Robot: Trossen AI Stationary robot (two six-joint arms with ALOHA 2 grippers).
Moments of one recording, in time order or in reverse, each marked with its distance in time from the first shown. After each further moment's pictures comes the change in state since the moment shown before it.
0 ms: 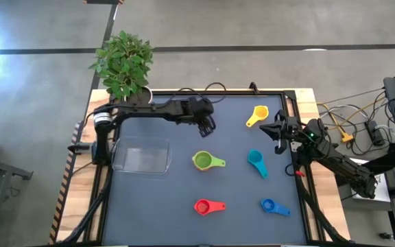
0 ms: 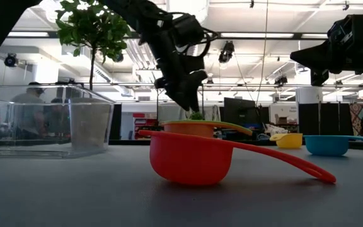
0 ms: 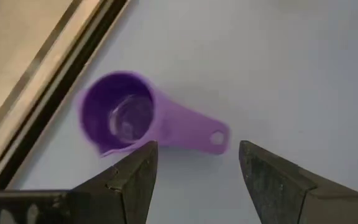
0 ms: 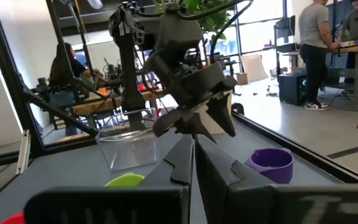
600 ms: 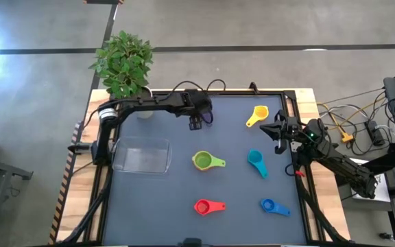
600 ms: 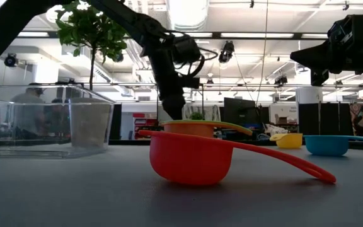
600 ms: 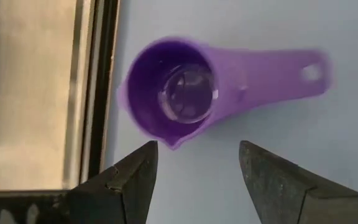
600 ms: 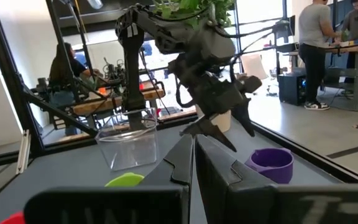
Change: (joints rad) left arm 0.103 0.075 0.041 -0.083 -0.030 0.500; right arm 0.000 0.000 0.000 0.000 0.000 0.000
